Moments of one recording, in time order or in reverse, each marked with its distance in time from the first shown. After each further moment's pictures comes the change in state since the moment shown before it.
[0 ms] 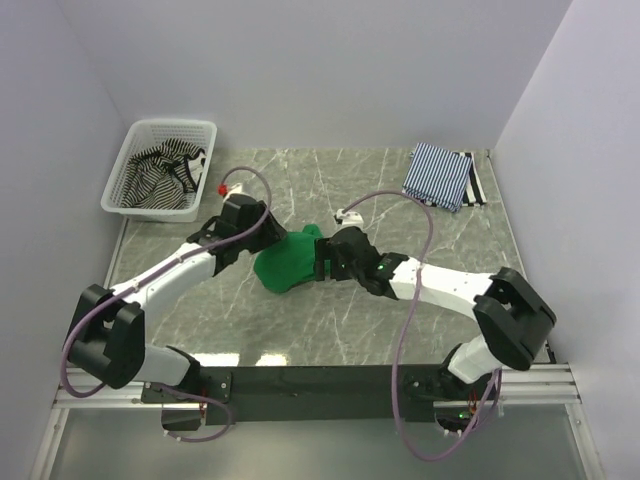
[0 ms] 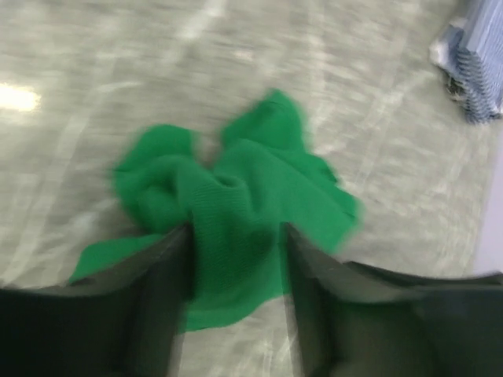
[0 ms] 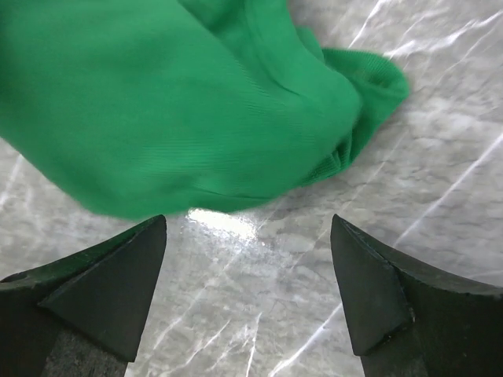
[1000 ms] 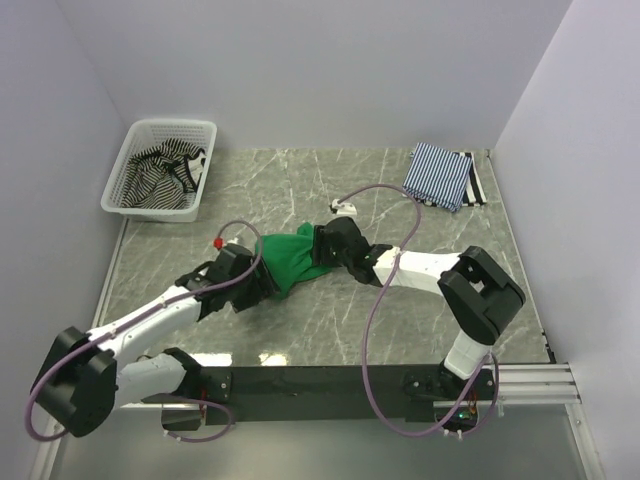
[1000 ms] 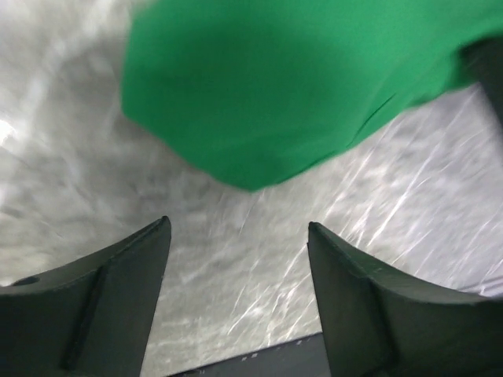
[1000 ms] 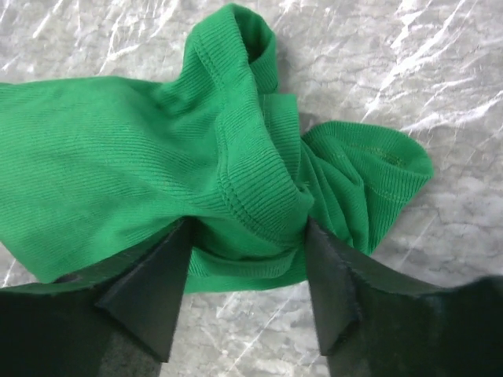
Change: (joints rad) left arm -0.050 -0.287 -0.336 -0.200 0.051 -0.097; right arm -0.053 0.214 0.075 0.190 -0.018 0.024
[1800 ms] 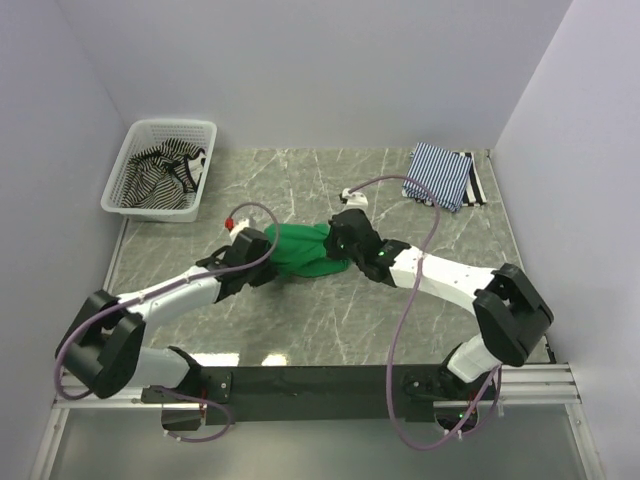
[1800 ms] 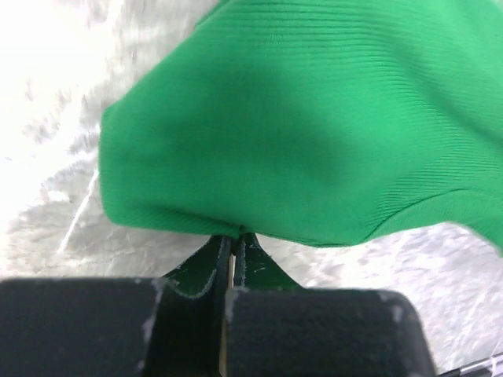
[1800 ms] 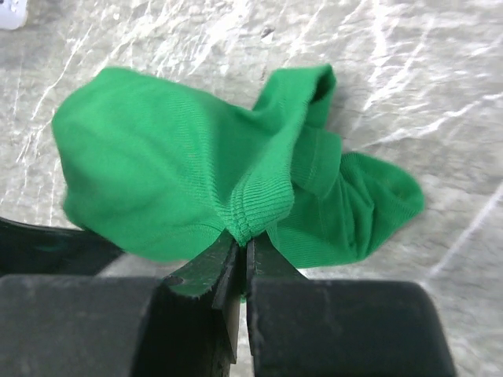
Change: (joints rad) left arm -0.044 0.245 0.095 0.208 -0.135 0.018; right arm 0.000 -0.166 0.021 -0.121 0.034 0.006
